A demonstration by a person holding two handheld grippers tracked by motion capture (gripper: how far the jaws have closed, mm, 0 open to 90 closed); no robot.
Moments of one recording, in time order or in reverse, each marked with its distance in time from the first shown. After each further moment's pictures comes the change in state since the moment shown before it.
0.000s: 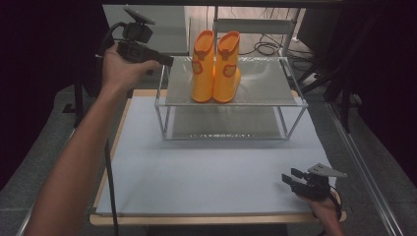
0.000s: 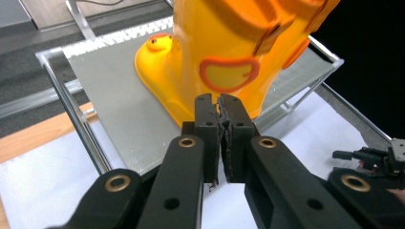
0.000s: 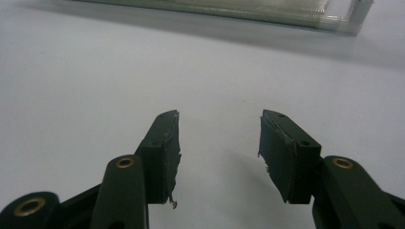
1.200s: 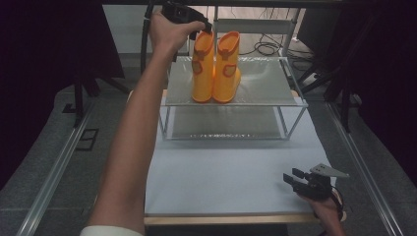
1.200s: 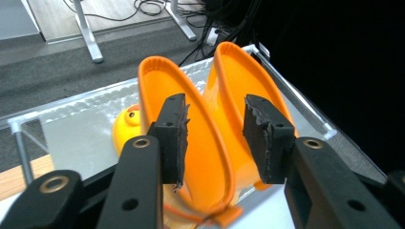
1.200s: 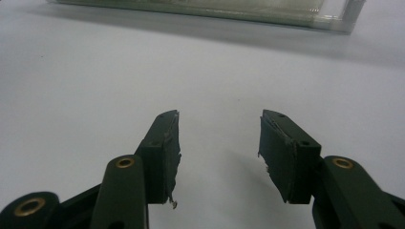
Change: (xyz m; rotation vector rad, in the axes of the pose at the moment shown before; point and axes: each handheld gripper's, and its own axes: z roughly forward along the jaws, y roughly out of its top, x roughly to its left) left arm -0.038 0.100 0.044 -0.048 0.042 -0.063; right arm -0.004 -0.001 -0.002 -0.008 0.004 0.016
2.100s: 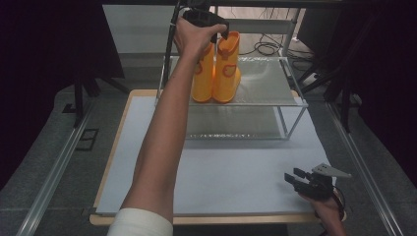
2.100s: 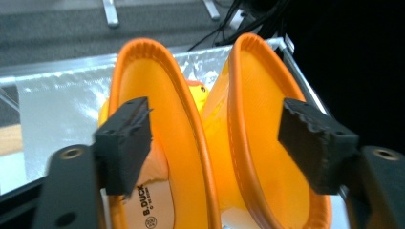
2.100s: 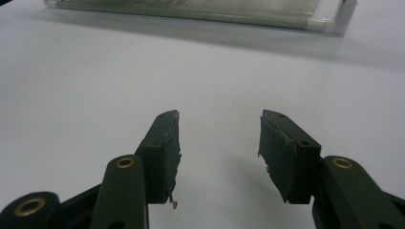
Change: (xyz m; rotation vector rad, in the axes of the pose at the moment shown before) left arm -0.016 0.014 0.057 0.079 0.084 -0.160; right arm -0.003 0.000 -0.002 -0.011 -0.001 0.011
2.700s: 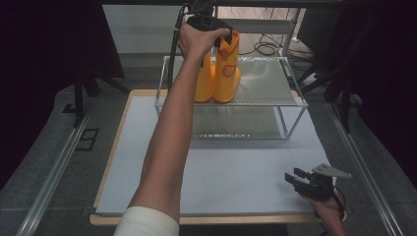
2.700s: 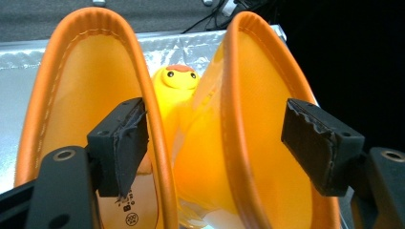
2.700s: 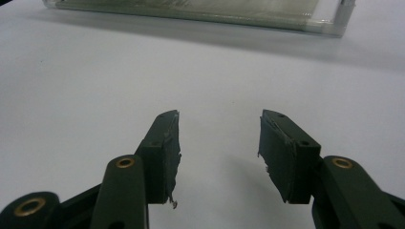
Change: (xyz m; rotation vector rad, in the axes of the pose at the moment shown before) left arm 0.000 -0.003 0.021 0.069 -0.018 -0.050; right arm 0.000 0.000 -0.001 -0.002 -0.002 -0.004
